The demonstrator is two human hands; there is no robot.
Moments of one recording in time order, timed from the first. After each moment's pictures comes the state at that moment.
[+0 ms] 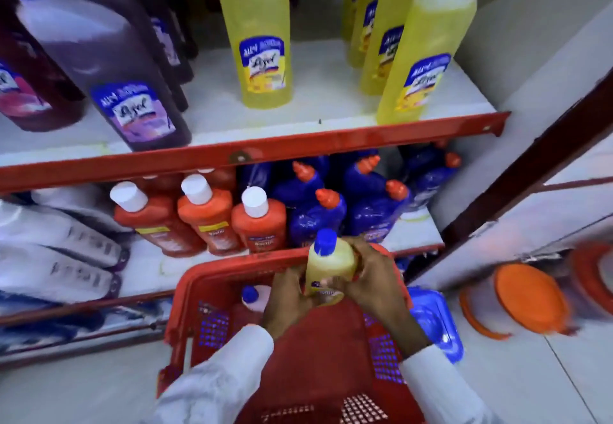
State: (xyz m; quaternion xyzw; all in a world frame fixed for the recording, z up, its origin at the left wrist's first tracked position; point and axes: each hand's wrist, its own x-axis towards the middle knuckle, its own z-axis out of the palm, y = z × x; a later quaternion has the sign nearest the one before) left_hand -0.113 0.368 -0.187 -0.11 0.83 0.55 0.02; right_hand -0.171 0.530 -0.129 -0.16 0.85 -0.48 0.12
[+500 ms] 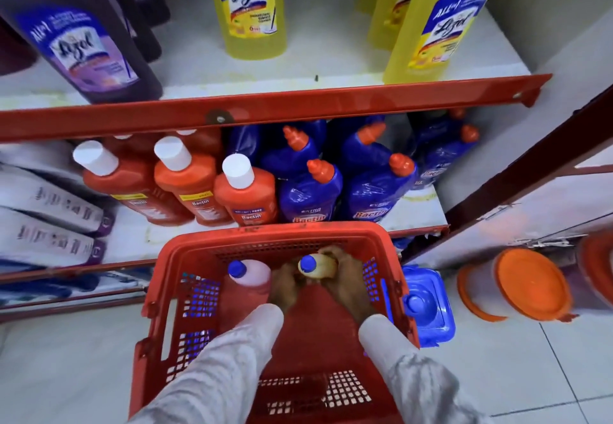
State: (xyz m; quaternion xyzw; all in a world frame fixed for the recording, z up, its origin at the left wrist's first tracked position) left_hand -0.120 0.385 -0.297 -0.27 0.84 0.47 0.11; right_hand -0.176 0.521 -0.252 -0.08 0.87 -0.42 0.24
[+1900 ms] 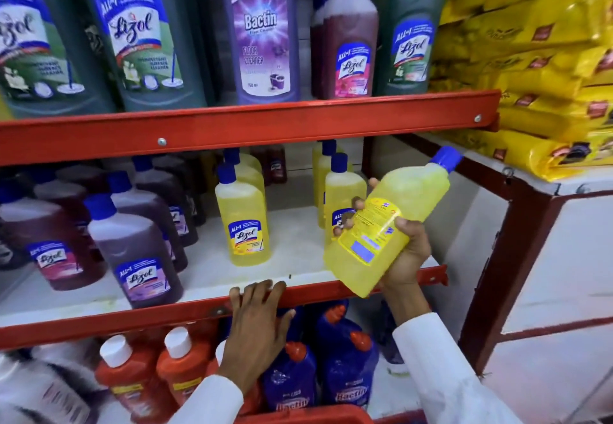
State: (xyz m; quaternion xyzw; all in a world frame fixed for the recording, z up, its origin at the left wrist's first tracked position) left_hand -0.228 0.340 -0.033 -0.08 0.97 0.07 -0.22; right_hand -0.333 0.536 0.088 -0.32 0.20 -0.91 0.18
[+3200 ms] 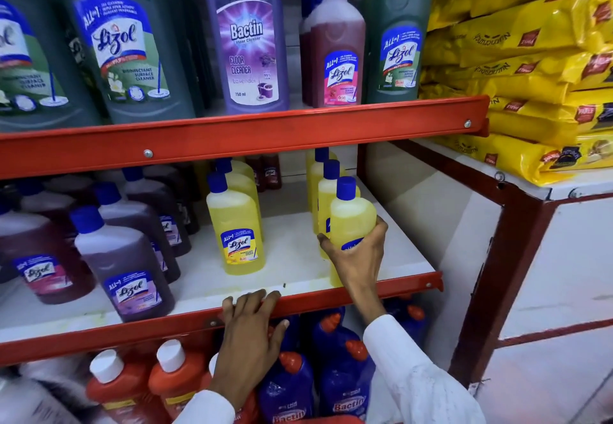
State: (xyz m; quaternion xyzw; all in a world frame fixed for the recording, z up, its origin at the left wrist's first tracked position) left_hand -0.225 0.337 -0.031 -0.08 0.97 0.08 -0.20; right_hand -0.364 0.498 0.047 -0.05 0.75 -0.62 -0.23
